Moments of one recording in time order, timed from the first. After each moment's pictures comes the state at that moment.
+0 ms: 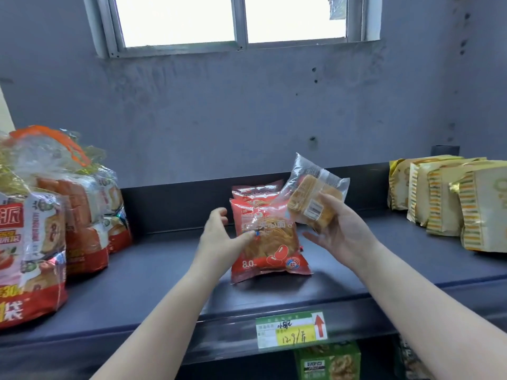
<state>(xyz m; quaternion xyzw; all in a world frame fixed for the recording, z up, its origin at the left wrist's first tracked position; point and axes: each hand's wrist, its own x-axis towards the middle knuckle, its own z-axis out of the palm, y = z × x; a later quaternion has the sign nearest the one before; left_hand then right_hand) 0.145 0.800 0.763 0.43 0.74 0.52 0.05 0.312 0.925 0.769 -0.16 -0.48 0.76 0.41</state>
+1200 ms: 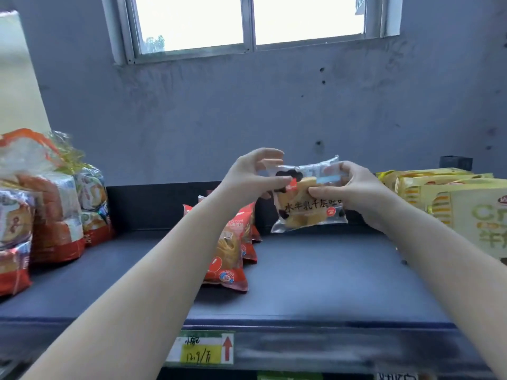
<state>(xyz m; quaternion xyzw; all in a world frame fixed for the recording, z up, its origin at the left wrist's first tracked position) 0.258 0.896 0.858 0.56 0.62 0.54 0.08 0.399 1.041 0.828 -0.21 -0.76 0.48 0.39</state>
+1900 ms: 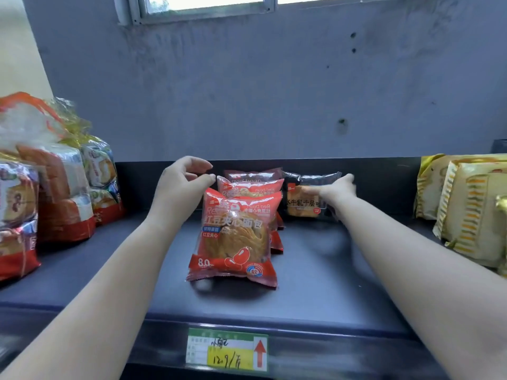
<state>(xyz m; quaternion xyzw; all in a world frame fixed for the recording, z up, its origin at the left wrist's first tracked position) 0.152 0.837 0.814 0.38 0.72 0.58 -0.09 0.262 1.093 0.778 -0.46 -0.66 0.46 0.38</state>
